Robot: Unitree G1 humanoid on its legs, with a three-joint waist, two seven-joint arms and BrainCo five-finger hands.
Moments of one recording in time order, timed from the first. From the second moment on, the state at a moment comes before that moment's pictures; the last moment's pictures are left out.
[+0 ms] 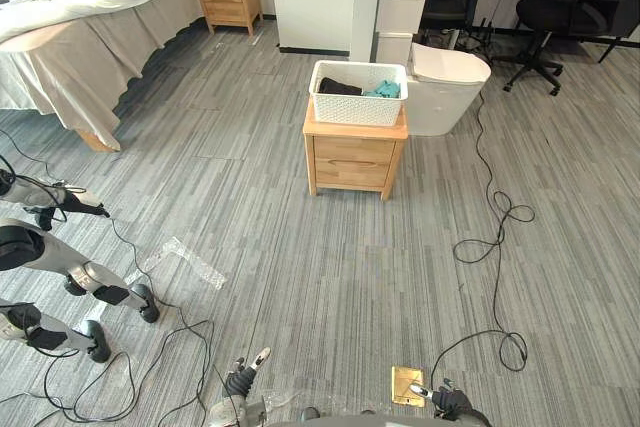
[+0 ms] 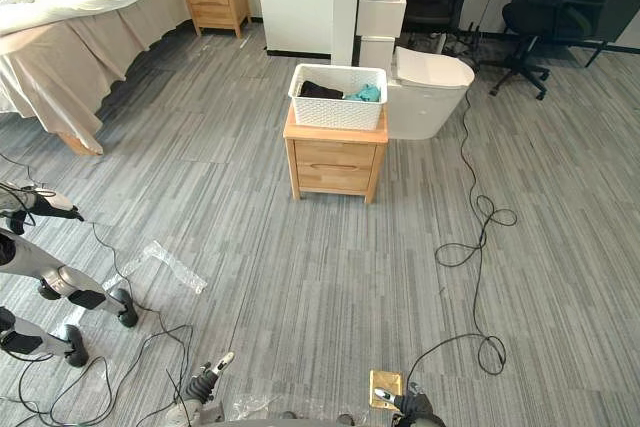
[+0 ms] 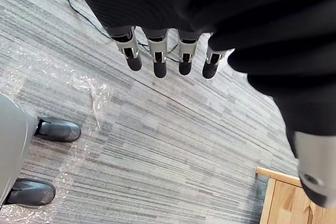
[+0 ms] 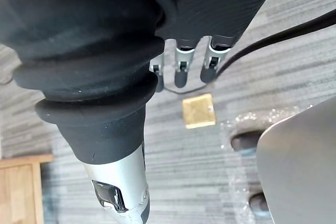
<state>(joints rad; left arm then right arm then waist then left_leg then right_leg) 0.06 0.04 0.12 1.10 -0.18 -0.18 0.11 0.05 -0.02 -0.28 1.12 0.02 -0.06 -0.08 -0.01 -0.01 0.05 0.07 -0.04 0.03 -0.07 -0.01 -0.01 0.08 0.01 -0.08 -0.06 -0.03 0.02</state>
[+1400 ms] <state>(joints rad) 0.01 -0.06 0.34 0.99 -0.18 -0.16 0.09 0.10 0.01 -0.34 0.93 0.09 -0.07 -0.04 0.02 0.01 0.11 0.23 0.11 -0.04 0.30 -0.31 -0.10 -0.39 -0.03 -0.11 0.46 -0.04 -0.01</state>
